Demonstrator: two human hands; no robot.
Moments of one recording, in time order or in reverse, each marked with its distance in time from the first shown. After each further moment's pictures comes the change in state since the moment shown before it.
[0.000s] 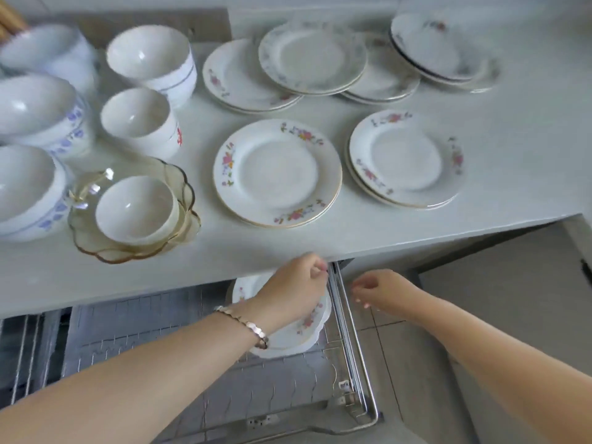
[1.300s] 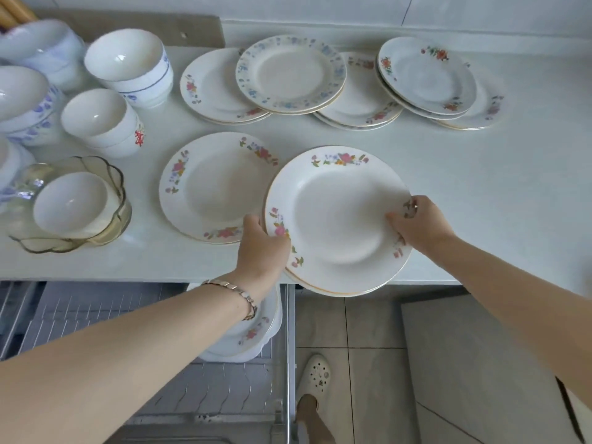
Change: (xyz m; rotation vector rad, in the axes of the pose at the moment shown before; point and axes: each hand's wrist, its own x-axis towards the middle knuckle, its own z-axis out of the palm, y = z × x) left_hand 0.070 0.113 0.039 -0.553 0.637 -0.210; right_hand 0.066 0.052 -0.202 0.185 0.425 -0.108
